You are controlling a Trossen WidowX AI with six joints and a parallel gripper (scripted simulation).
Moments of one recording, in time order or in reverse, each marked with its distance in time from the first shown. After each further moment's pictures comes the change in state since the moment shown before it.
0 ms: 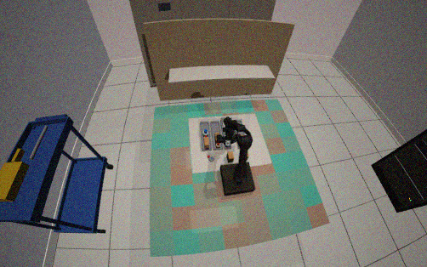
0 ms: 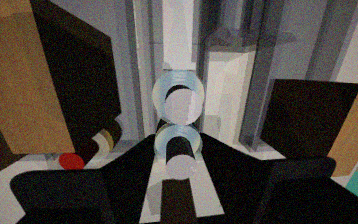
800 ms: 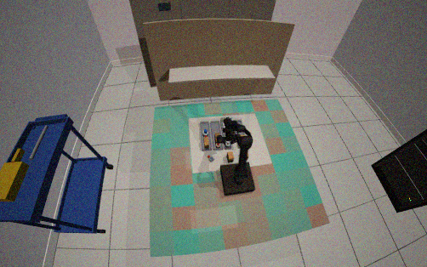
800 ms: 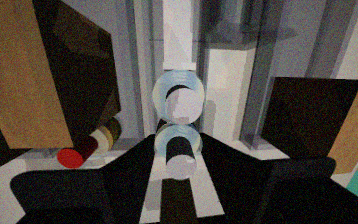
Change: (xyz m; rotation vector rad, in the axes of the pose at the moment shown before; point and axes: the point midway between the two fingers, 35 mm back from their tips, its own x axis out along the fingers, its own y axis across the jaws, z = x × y) arm 0.000 0.000 -0.004 -0.002 -0.009 -0.001
